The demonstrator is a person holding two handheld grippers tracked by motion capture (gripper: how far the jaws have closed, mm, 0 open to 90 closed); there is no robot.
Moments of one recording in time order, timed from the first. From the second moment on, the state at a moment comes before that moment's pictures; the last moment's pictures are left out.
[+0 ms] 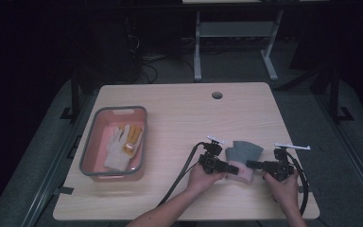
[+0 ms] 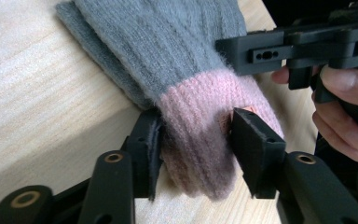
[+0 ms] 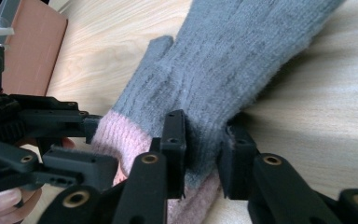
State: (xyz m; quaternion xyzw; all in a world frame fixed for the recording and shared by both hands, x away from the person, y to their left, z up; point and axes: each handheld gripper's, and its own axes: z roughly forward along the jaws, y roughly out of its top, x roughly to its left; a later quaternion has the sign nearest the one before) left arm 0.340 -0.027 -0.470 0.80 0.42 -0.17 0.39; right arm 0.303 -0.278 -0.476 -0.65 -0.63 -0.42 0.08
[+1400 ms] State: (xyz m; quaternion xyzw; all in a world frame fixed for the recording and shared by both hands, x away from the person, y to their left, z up) left arm 0.342 -0.023 -0.469 0.79 0.42 -0.20 0.39; right arm 0.301 -0.270 -0.469 -0.64 -0.64 -0.42 0.10
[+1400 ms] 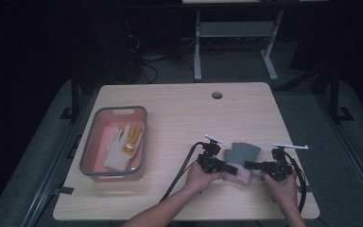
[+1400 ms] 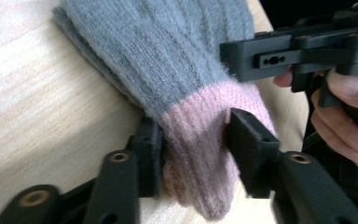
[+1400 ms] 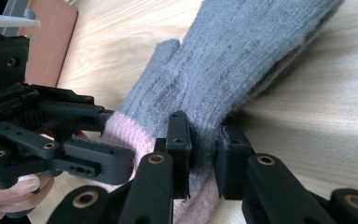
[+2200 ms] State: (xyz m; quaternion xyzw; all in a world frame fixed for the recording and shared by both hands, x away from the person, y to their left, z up) left arm 0.344 0.013 -0.441 0.79 0.42 -0.18 0.41; right arm 0.311 -0.242 -0.441 -0.61 -0.65 -0.44 0.10
